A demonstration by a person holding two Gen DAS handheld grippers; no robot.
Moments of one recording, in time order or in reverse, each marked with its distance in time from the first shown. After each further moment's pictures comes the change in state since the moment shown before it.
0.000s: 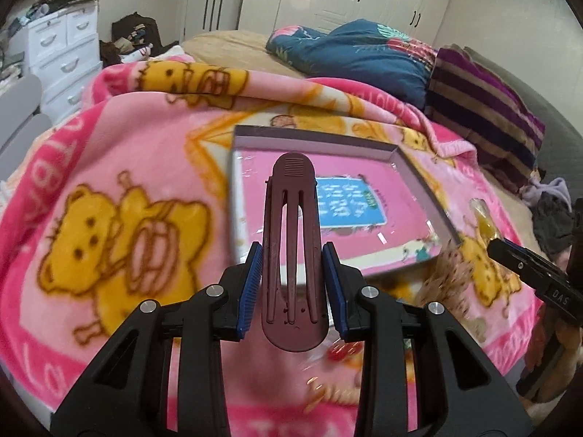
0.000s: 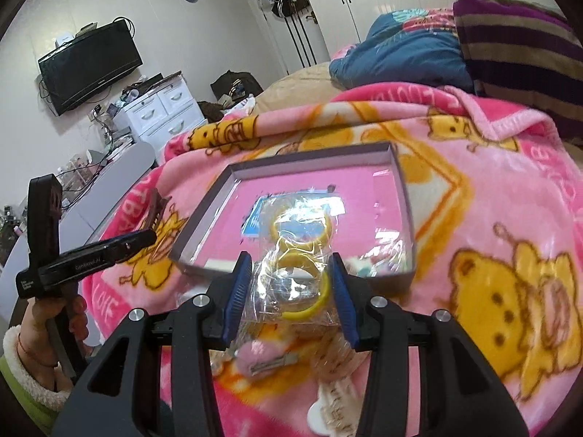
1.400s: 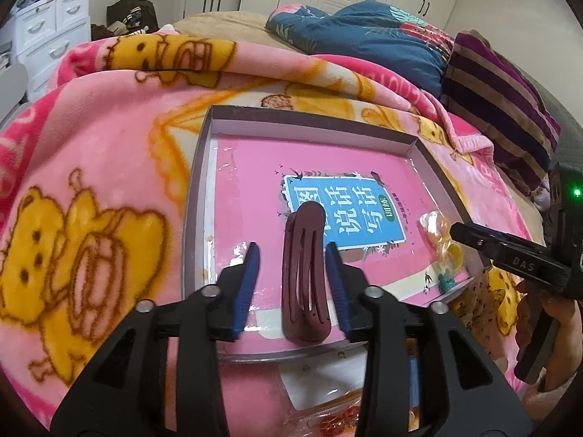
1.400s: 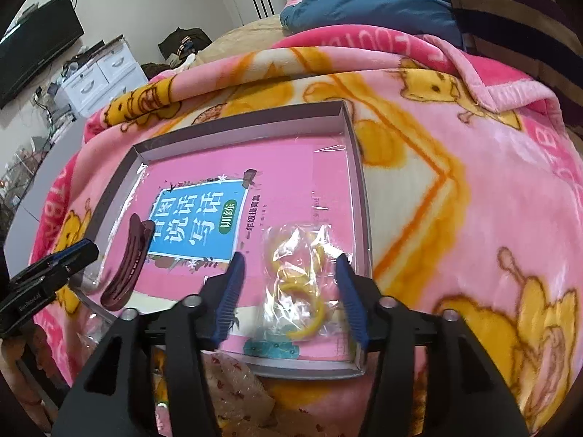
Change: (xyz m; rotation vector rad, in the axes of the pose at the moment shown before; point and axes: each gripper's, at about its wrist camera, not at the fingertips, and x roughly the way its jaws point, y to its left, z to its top) left arm 0.072 -0.003 0.015 -0.024 0.057 0.008; right arm 0.106 -0.060 0.032 0.056 0.209 -0.159
